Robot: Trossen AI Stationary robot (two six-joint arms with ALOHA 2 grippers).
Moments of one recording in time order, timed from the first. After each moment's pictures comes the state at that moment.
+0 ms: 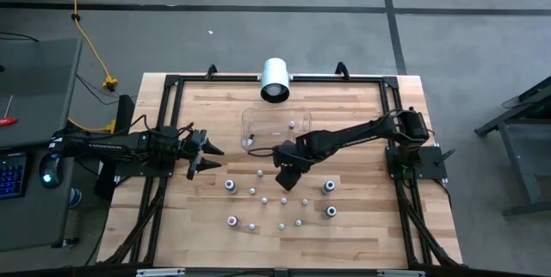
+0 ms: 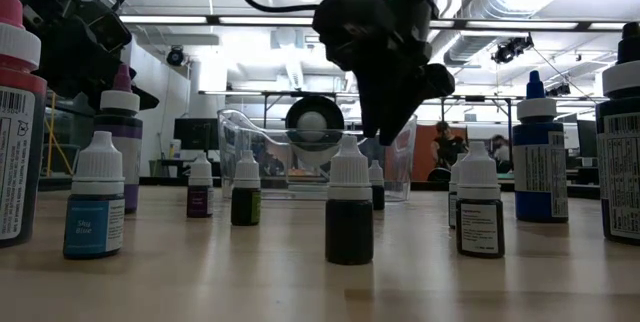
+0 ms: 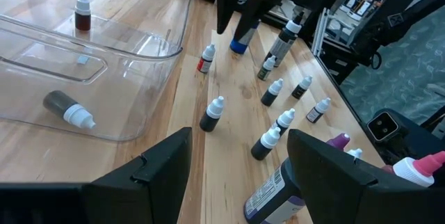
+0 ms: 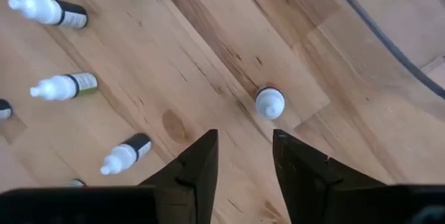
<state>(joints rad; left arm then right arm) 0.02 0.29 0.04 0.00 0.17 -0.35 0.11 1.93 1.48 -0.85 -0.02 0.85</state>
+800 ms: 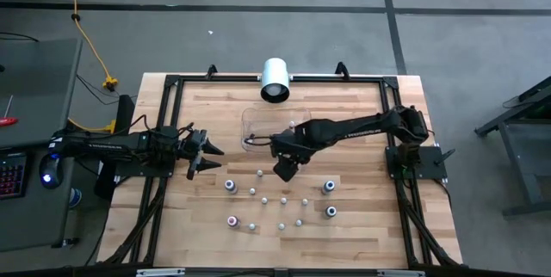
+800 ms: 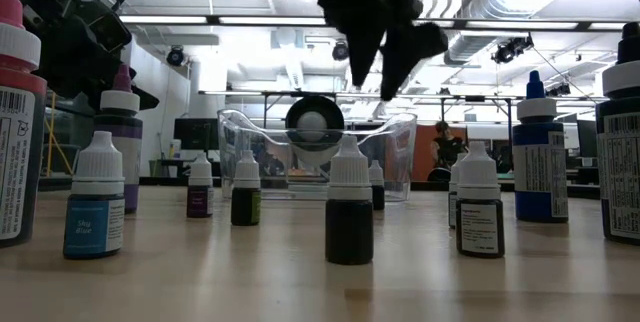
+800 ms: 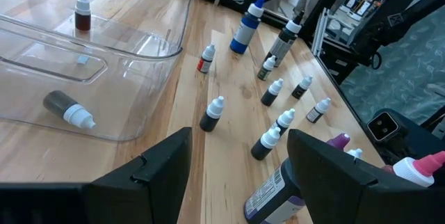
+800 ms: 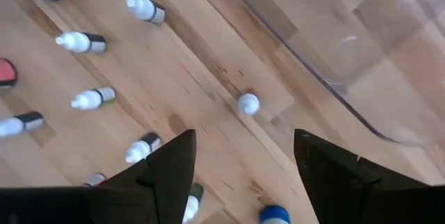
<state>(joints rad) 0.02 0.29 0.04 0.00 0.17 -0.35 0.08 1.93 1.70 -1.11 0.01 0.86</state>
